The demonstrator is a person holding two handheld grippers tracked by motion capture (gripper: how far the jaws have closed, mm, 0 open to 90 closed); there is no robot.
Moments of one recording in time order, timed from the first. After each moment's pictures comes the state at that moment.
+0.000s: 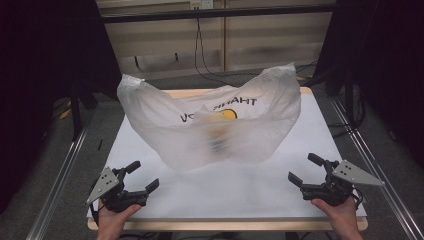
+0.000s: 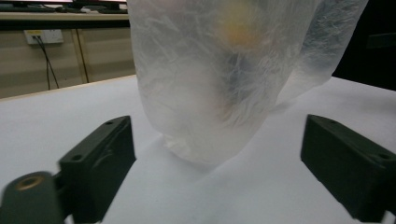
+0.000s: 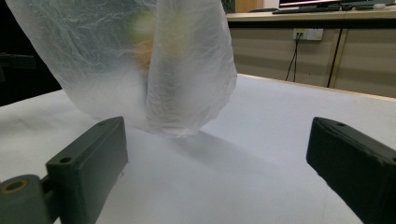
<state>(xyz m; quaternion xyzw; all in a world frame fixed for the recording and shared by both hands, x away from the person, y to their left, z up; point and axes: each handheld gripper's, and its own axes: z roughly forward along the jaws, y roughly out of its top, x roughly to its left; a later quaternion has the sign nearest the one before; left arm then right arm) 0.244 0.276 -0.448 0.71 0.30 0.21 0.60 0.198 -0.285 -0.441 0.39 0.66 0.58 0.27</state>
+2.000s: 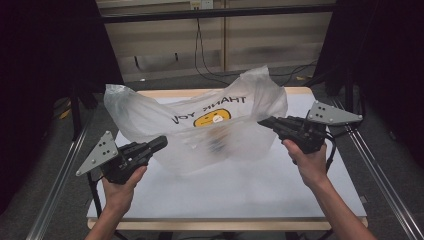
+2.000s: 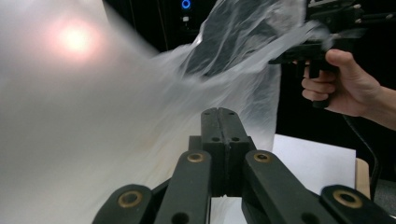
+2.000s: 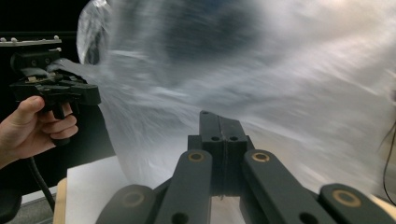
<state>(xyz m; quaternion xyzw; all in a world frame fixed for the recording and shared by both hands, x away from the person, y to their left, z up) 0.260 0.223 -0.325 0.70 0.16 0.20 0.67 0.272 -0.208 -0.310 0.24 0.68 0.67 0.20</state>
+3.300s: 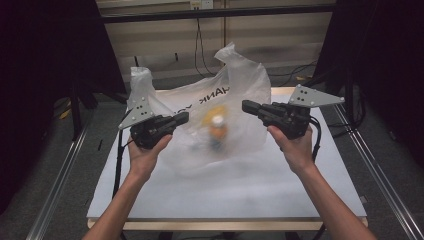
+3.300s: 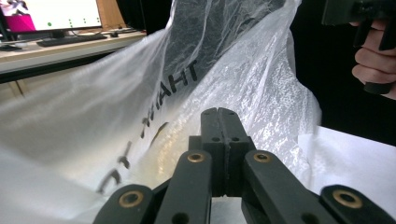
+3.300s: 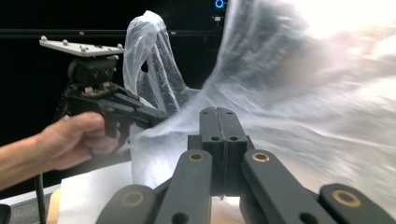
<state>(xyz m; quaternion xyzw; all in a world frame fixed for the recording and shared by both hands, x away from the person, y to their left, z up) 0.335 0.170 -0.325 0.74 0.20 0.17 0.61 0.296 -0.178 -0.290 0.23 0.68 0.66 0.20</state>
